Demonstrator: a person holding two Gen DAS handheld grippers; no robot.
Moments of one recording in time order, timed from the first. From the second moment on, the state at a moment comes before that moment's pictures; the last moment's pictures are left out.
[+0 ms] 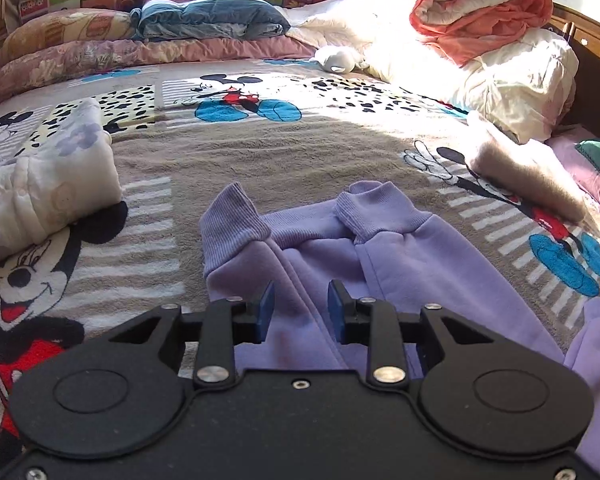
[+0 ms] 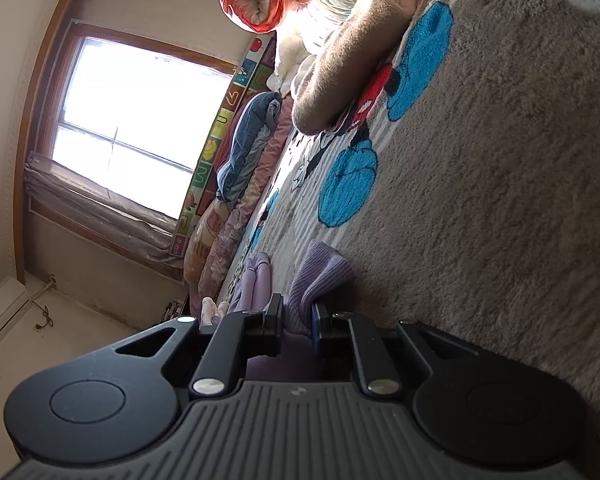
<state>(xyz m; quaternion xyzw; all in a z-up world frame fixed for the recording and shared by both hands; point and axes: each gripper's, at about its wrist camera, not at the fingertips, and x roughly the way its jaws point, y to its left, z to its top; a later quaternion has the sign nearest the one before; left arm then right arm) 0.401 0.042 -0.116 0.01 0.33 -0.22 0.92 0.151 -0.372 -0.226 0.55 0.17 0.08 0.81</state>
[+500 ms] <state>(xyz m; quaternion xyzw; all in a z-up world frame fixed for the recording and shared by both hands) 0.463 0.017 -0.130 0.03 0.36 -0.18 0.91 0.153 -0.372 -0.228 0.54 0.17 0.08 0.82</state>
